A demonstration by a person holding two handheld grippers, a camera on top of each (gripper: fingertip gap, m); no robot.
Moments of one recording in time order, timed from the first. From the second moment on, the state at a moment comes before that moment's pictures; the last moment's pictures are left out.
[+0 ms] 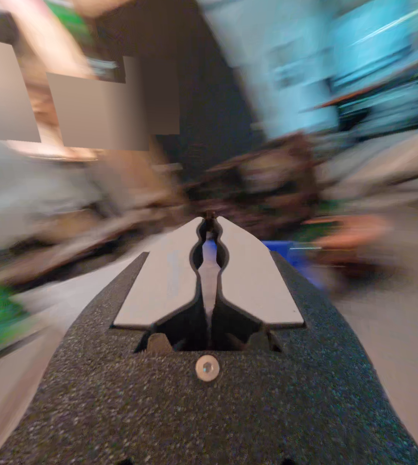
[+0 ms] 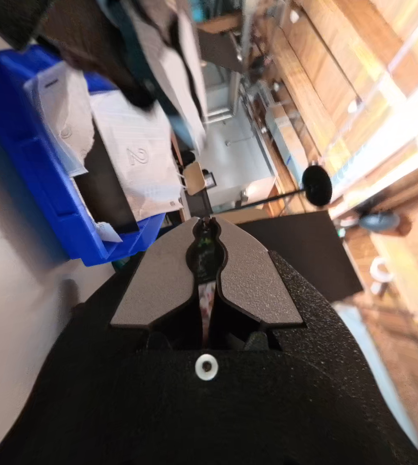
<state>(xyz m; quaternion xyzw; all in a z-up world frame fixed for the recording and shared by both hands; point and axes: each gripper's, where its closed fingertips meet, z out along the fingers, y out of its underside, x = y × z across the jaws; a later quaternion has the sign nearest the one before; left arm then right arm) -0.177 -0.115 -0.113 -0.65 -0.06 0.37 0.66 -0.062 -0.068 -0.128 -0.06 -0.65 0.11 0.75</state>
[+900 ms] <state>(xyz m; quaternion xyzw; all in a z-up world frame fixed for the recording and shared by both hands) -0.075 -0.112 -0.087 -0.64 0.03 0.06 0.77 -0.025 -0.075 -0.077 -0.21 -0.58 0.60 0.51</state>
